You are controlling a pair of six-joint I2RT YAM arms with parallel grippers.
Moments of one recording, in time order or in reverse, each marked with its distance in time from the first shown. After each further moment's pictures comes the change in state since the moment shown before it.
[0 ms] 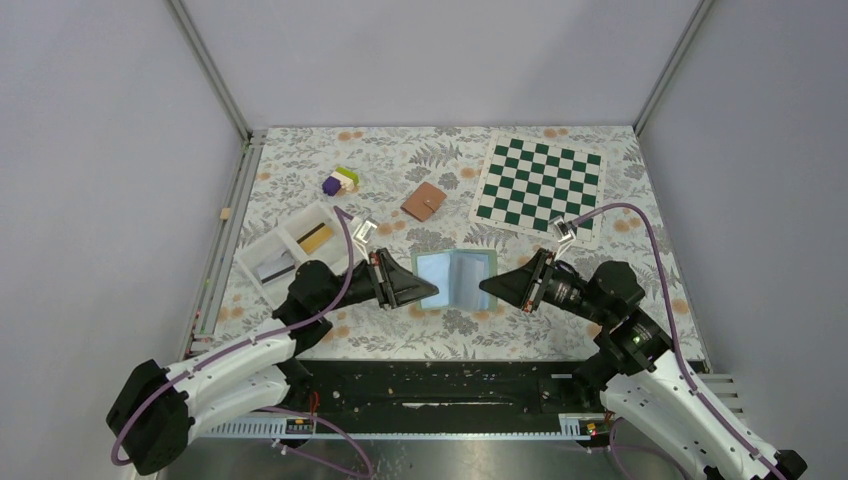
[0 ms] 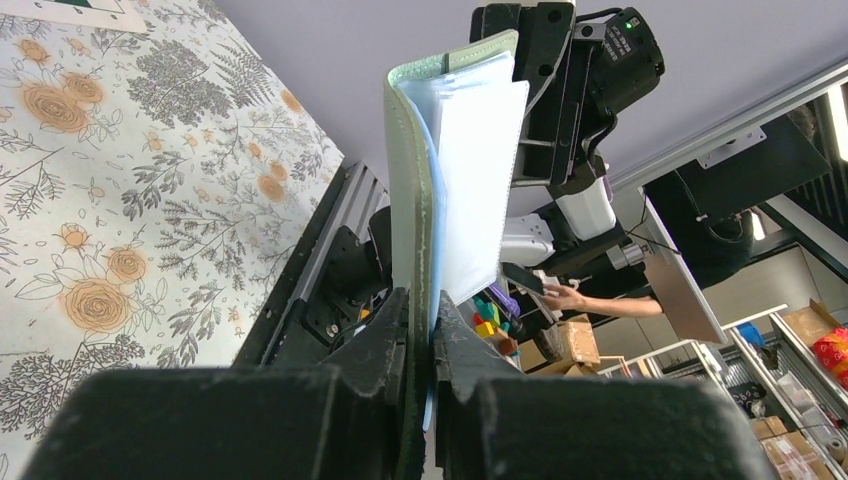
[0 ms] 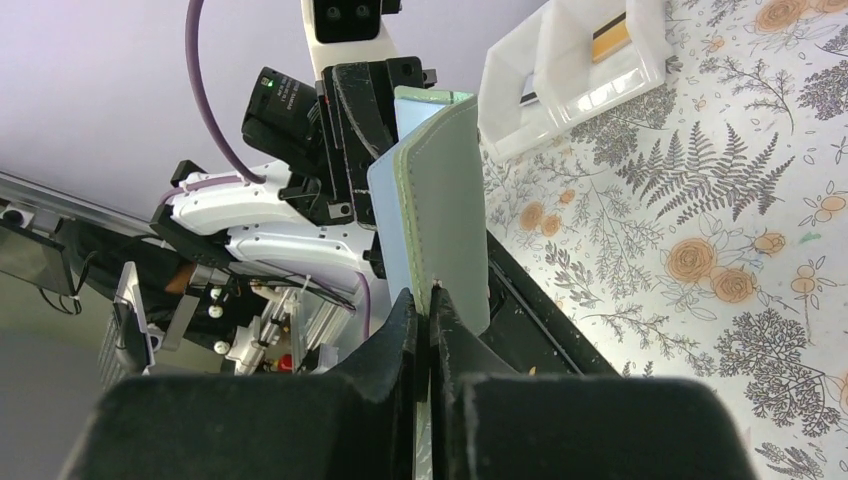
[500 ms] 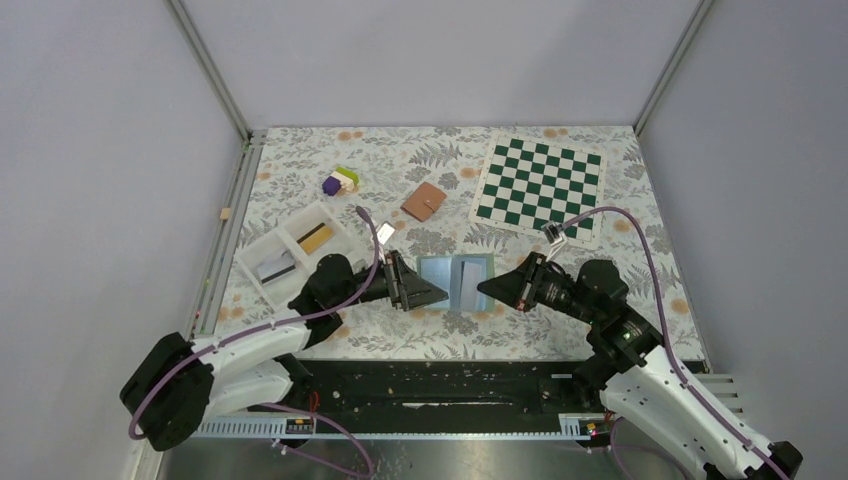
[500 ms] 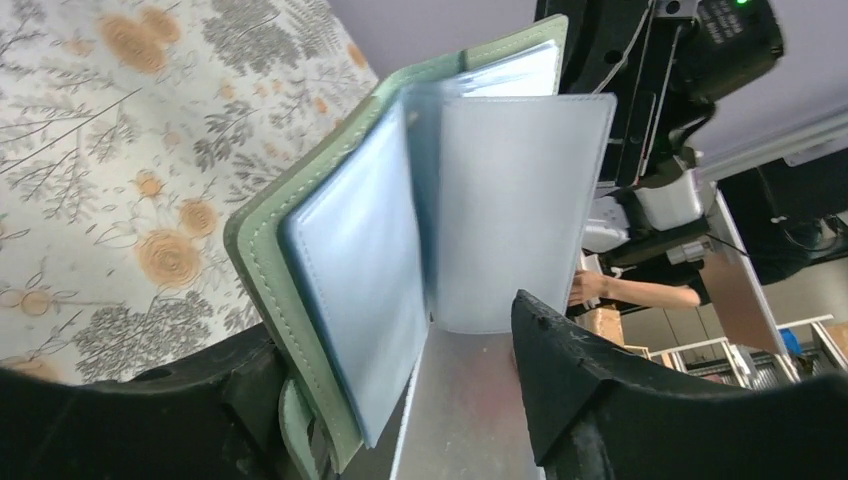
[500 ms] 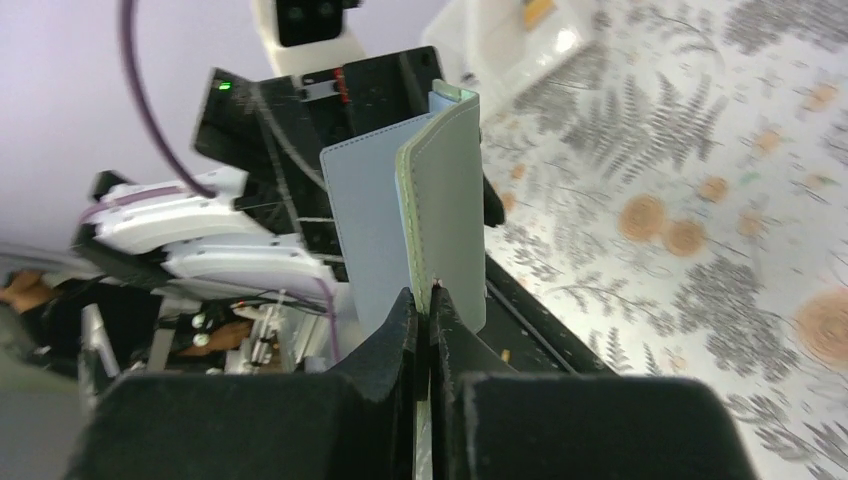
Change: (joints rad) left arm 0.002 0.146 0.000 0.013 0.005 0.064; right arm 0.000 0.020 -0.053 -0.016 0.050 0.038
